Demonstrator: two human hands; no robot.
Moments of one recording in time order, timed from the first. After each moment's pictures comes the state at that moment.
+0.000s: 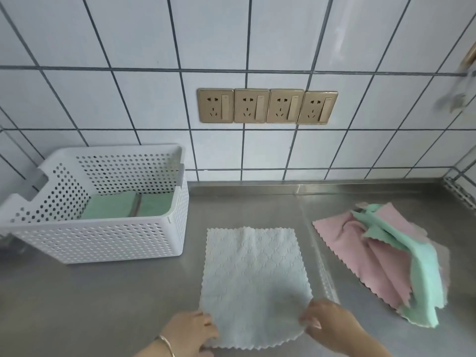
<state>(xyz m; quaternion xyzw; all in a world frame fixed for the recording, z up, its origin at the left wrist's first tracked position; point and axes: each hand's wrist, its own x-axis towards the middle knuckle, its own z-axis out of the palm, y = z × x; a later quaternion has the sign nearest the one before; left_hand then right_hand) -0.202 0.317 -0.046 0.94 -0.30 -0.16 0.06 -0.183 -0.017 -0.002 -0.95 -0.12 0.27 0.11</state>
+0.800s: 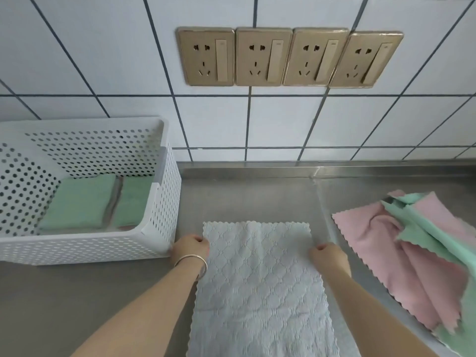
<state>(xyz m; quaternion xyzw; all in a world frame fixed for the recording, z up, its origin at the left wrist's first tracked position) -0.030 0.288 -0.068 0.87 0.35 -0.14 0.31 -0.031 0.003 -0.052 -0.88 0.31 0.20 0.28</state>
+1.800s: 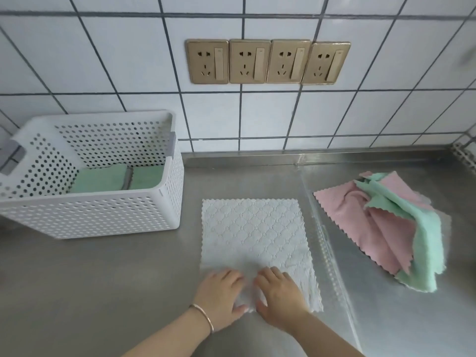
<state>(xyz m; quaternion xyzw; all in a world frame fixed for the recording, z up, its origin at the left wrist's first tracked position) -0.195 0.253 -0.071 0.95 -0.28 -0.06 0.13 -0.195 0.064 -0.066 -0.96 -0.25 0.03 0.13</state>
